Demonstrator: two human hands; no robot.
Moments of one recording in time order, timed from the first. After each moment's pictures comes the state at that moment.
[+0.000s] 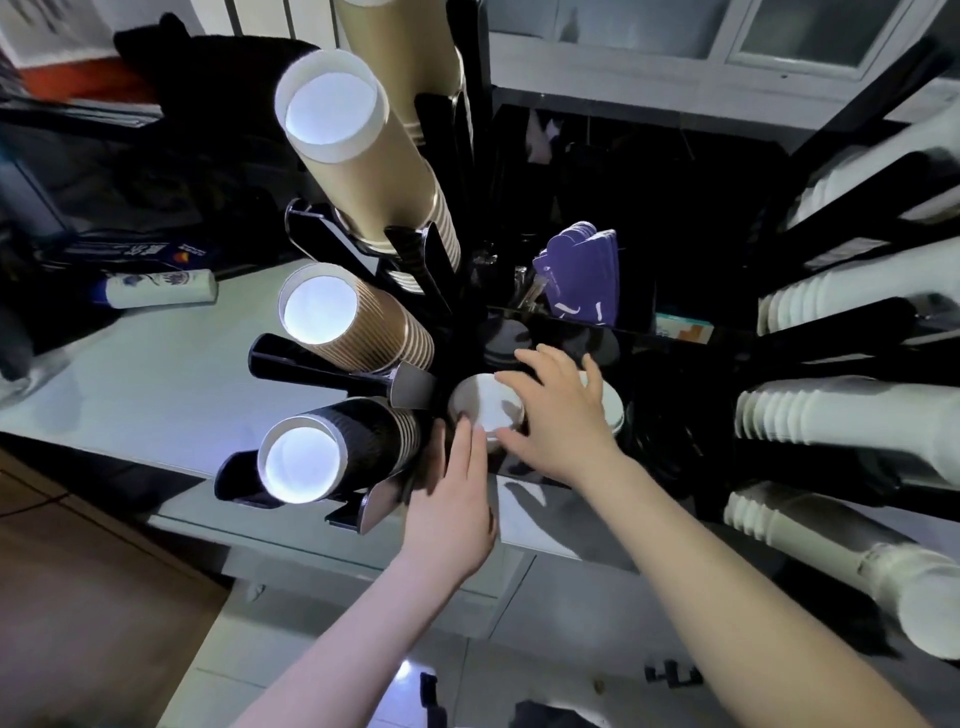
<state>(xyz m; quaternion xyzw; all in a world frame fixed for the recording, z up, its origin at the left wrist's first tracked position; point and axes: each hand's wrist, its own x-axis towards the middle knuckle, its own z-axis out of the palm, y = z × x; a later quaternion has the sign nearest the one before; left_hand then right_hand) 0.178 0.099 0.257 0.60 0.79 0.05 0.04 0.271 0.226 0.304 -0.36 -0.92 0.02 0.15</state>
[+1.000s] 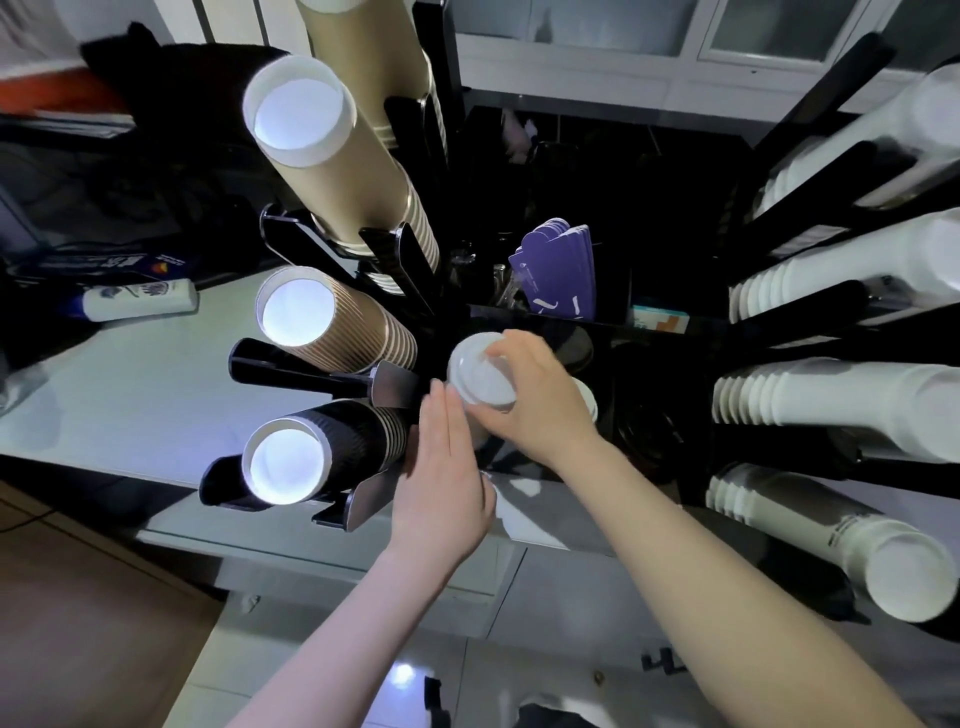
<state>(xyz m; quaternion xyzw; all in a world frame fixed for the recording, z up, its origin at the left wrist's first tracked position) 0.181 0.100 0.280 0.59 0.79 0.16 0.02 0.269 0.219 0.320 -0.35 -0.87 0.19 0.28</state>
